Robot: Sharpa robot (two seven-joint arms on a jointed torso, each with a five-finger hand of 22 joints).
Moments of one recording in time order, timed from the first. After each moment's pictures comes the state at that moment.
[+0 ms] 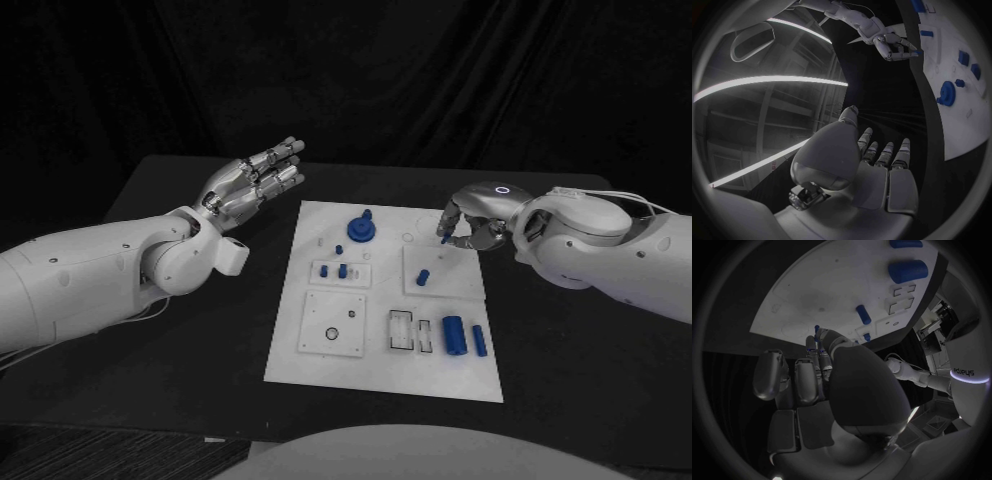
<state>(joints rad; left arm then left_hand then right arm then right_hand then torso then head) 1.25 -0.87 -0.22 1.37 -0.16 0.06 0.67 1.46 0.18 -0.19 0.18 0.49 0.35 0.05 0.05 0.05 0.01 0.03 0.00 0.00 0.01 0.18 0.00 0.00 0.17 0.04 0.30 0.02 0.12 1.35 -0.90 -0.25 1.53 -1.59 -0.26 -0.07 1.52 -0.14 0.35 0.10 0.35 1.14 0.12 0.10 0.09 1.21 0.06 0.16 0.07 1.46 -0.01 1.35 1.14 0.07 1.43 0.10 1.21 1.31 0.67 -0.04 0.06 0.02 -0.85</state>
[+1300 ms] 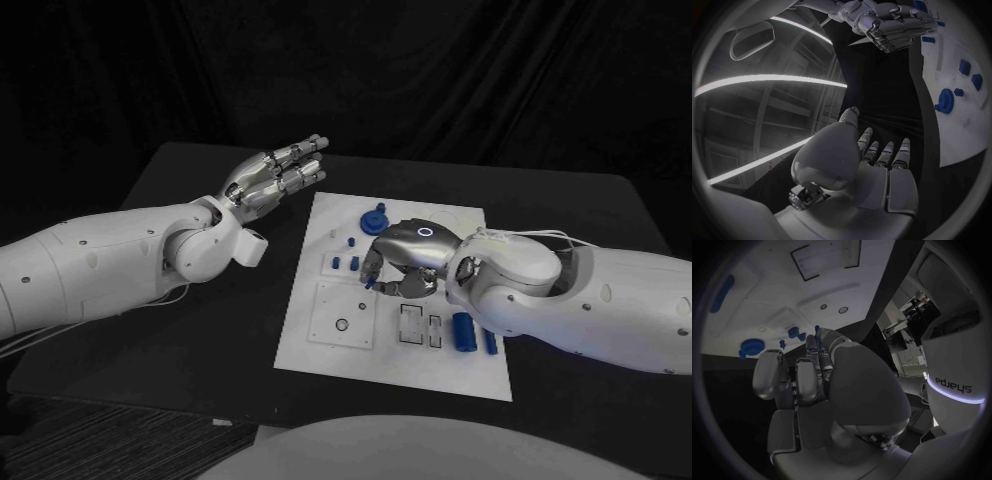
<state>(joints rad) 1.24 -0.86 -0.22 1.37 -0.15 0.08 0.65 1.46 0.20 -0.18 0.17 0.50 0.36 0.06 0.05 0.05 0.02 0.05 0.00 0.01 0.02 0.19 0.01 0.01 0.16 0.05 0.30 0.03 0.11 1.26 -0.72 -0.25 1.71 -1.65 -0.28 -0.07 1.52 -0.14 0.36 0.10 0.34 1.17 0.12 0.10 0.09 1.24 0.05 0.13 0.07 1.46 -0.02 1.33 1.13 0.07 1.43 0.09 1.20 1.31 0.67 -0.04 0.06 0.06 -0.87</state>
